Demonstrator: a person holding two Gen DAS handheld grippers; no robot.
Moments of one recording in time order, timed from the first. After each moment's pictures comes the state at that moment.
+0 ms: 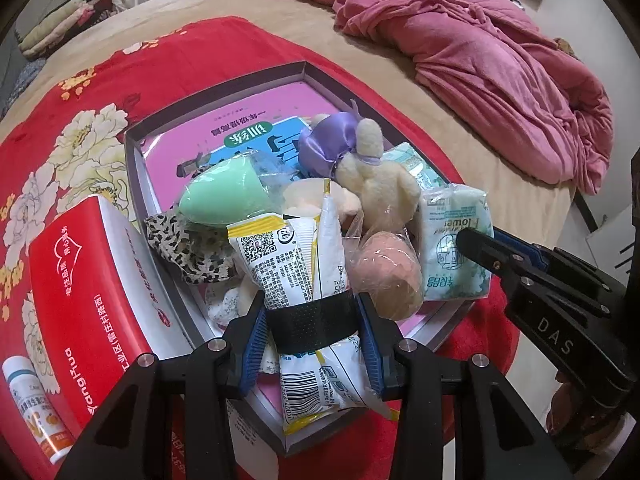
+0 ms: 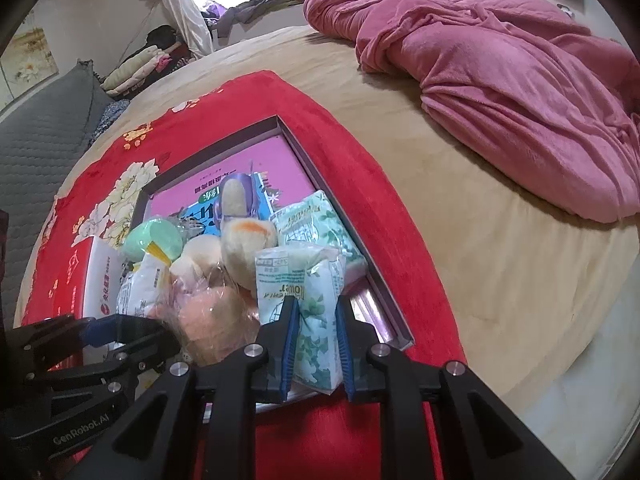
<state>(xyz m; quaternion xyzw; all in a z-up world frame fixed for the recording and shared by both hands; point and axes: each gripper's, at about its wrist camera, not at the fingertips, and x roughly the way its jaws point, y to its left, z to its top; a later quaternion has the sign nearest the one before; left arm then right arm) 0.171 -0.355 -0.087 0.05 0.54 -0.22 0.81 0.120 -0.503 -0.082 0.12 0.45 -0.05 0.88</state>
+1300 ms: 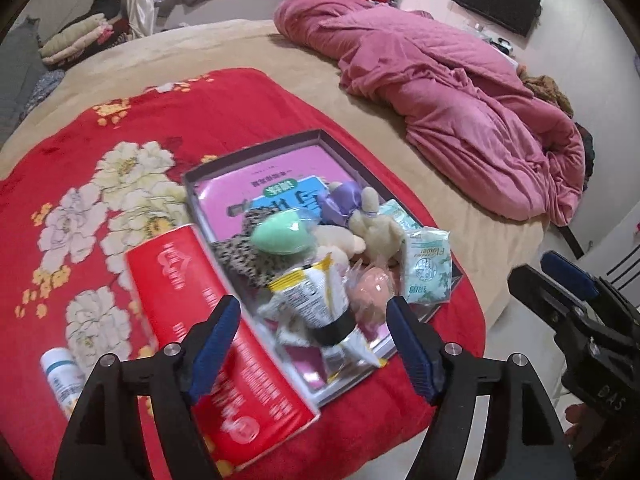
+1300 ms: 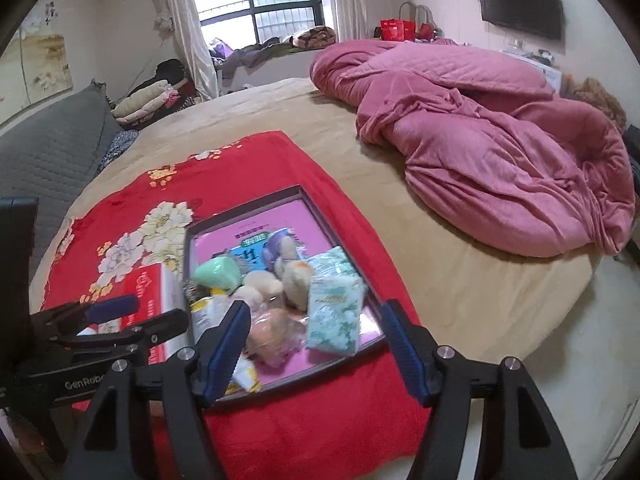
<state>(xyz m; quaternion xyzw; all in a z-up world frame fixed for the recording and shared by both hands) 0.138 -0.293 -0.008 0.02 0.48 -0.23 0.85 0.048 -0.456 0.020 0.09 0.37 -0.08 0.92</state>
